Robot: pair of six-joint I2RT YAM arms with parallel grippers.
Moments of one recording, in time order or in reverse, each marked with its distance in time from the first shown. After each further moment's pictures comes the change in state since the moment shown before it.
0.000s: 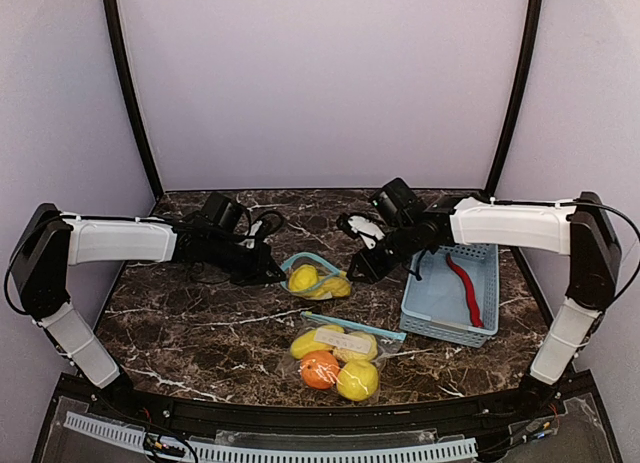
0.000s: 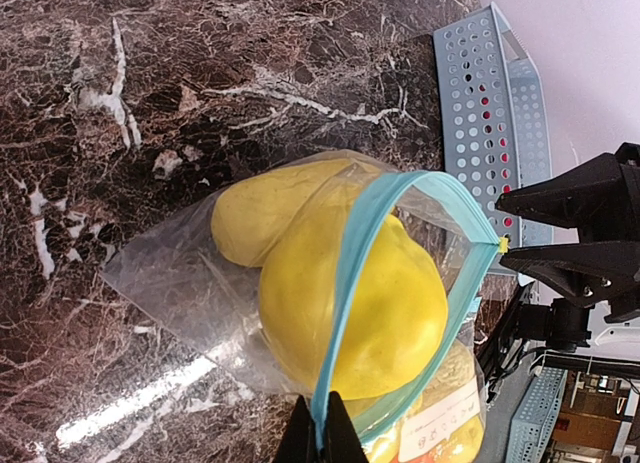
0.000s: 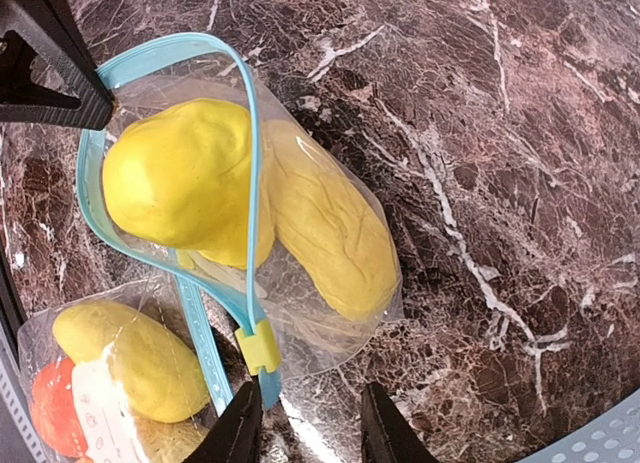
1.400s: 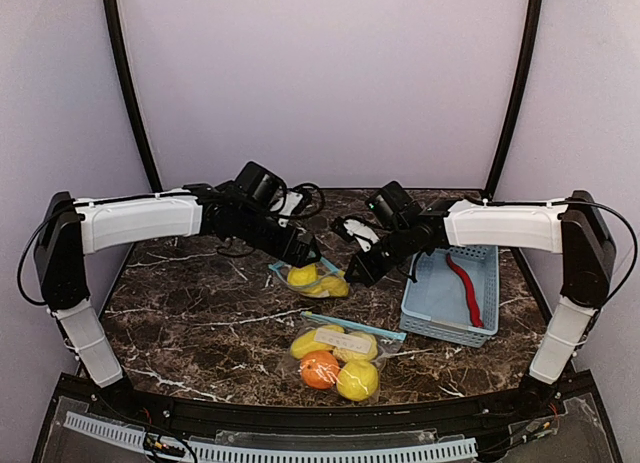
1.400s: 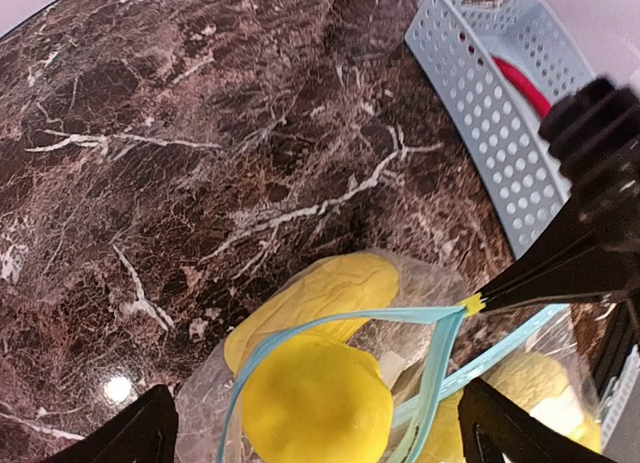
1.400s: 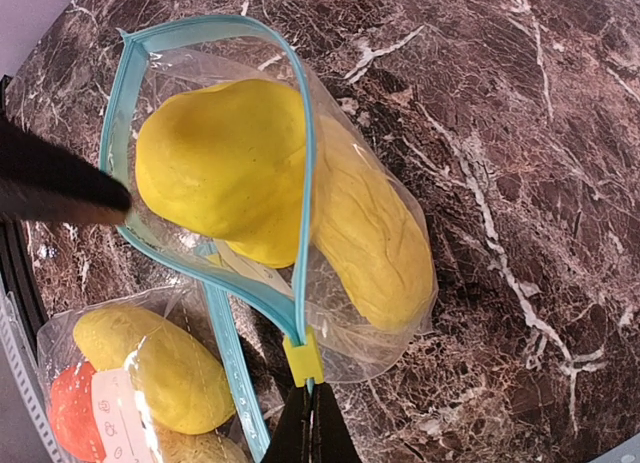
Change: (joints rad) left arm -0.123 0.126 0.366 -0.227 -0.296 0.454; right arm 0.003 0.036 0.000 0.037 -0.083 0.011
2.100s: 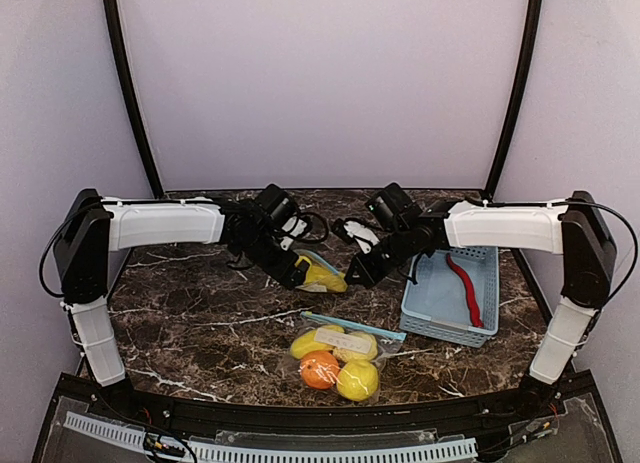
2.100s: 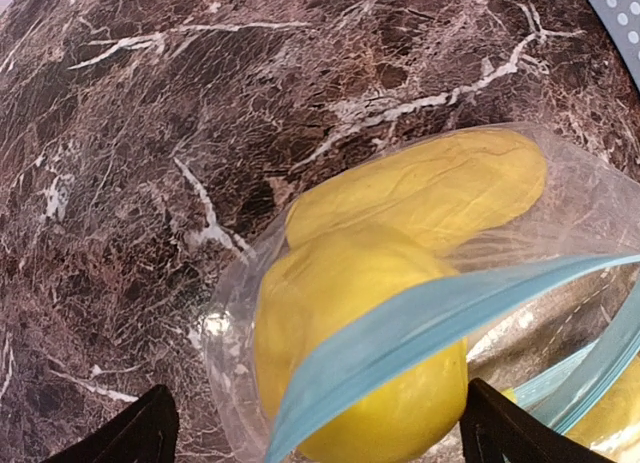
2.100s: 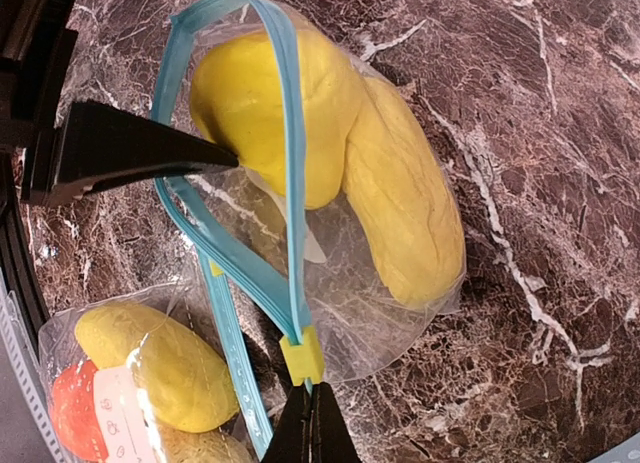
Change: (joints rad) left arm -0.036 0.124 0.032 -0.145 -0.265 0.136; right arm 0.005 -0.004 -0.006 0.000 0.000 0.010
